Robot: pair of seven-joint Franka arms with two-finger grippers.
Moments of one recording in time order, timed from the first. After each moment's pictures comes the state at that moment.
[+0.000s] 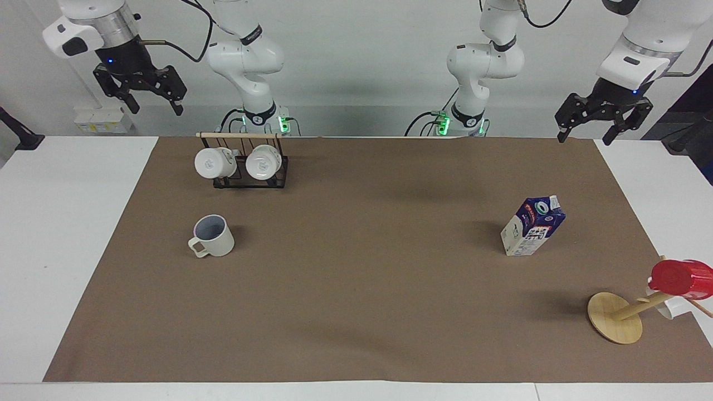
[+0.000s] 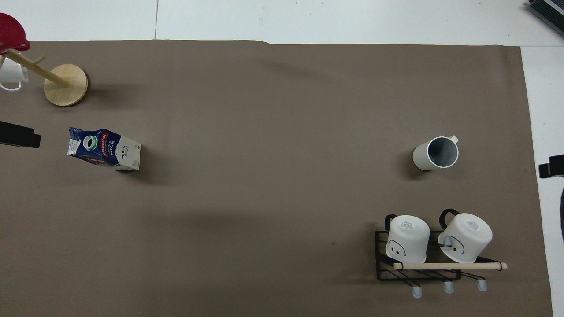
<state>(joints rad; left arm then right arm) -0.12 -0.03 0.09 -1.49 0.00 1.53 0.12 0.03 -0.11 -0.12 -1.53 -0.01 1.40 0.00</state>
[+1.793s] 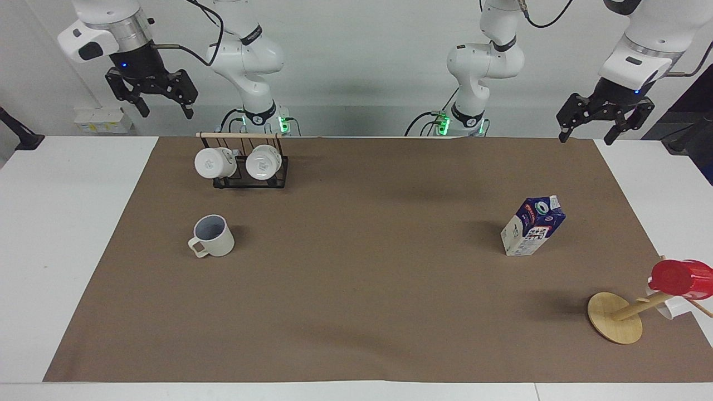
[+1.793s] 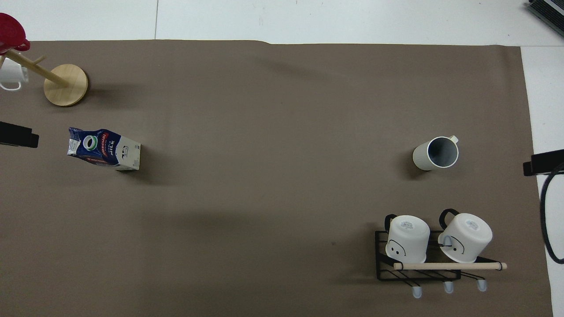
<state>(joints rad) -0.12 -0.03 0.10 -1.49 0.00 1.53 0.12 0.05 -0.11 -0.09 -1.54 -0.02 1.42 0.01</state>
